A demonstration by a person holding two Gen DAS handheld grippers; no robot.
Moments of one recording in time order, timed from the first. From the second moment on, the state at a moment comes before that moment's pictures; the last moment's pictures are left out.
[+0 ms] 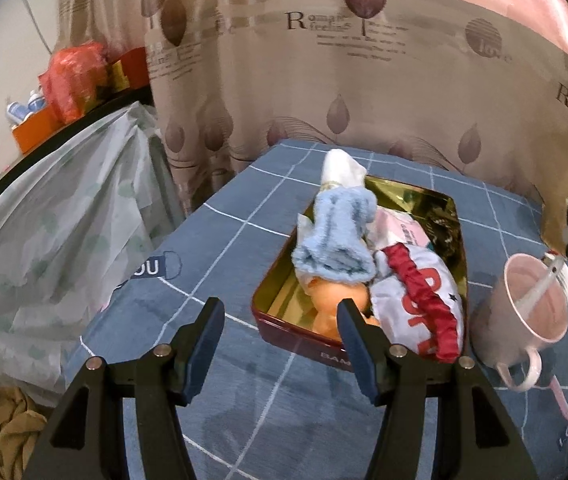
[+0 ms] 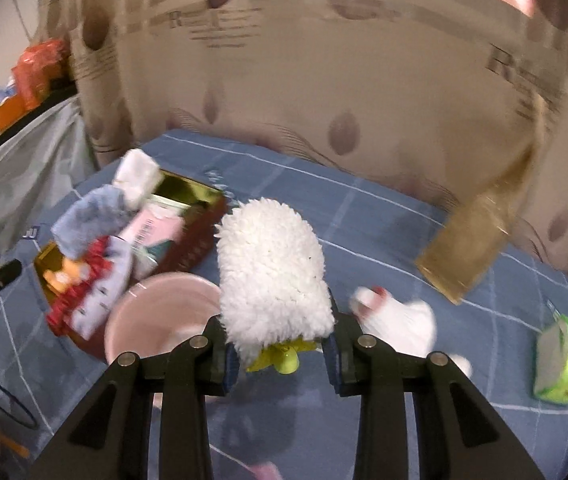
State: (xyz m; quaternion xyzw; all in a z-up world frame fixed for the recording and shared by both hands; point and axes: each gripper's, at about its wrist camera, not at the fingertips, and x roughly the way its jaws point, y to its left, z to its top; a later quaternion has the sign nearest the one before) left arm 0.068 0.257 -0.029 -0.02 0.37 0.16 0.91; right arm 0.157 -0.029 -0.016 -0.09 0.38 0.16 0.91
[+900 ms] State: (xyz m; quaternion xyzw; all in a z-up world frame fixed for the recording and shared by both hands) left arm 0.074 0.273 -0.034 -0.05 0.38 0.17 0.91; right arm 0.241 0.134 -0.053 -0.10 0.46 0.25 0.85
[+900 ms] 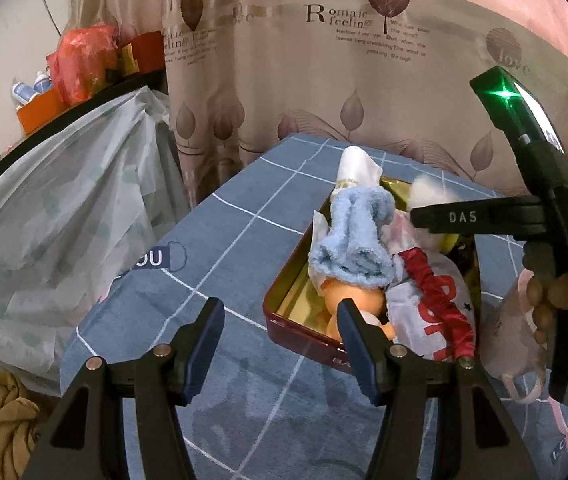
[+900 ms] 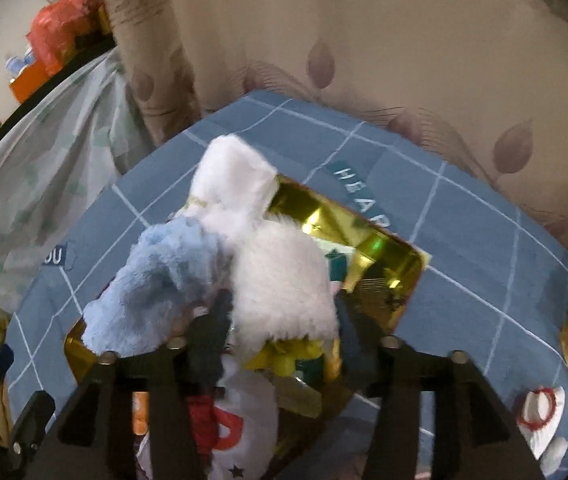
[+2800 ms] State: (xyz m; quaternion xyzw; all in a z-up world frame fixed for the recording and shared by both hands) left arm 0.061 0.107 -0.010 0.04 0.38 -0.03 0.92; right arm 0.172 -0.208 -0.113 0.02 0.43 0.03 0.90
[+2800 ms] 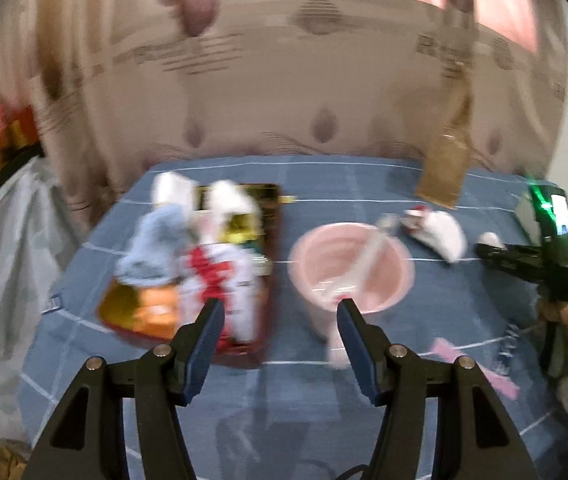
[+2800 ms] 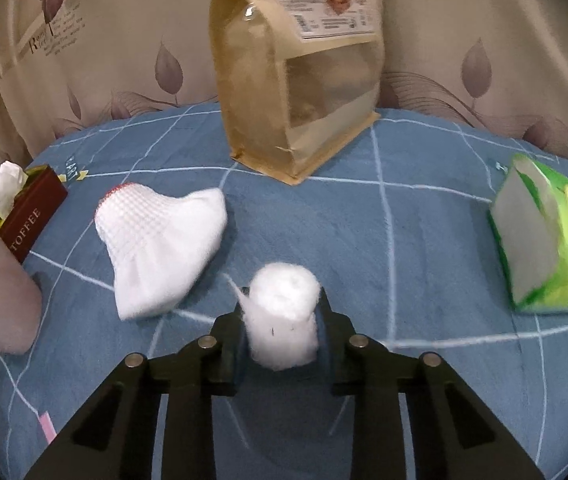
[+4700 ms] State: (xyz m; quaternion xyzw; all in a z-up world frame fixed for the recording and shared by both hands) left arm 0.257 -0.071 -0.121 0.00 0.49 -0.11 0.87; right arm 0.123 -0.263 -0.115 0.08 0.42 0.04 0.90
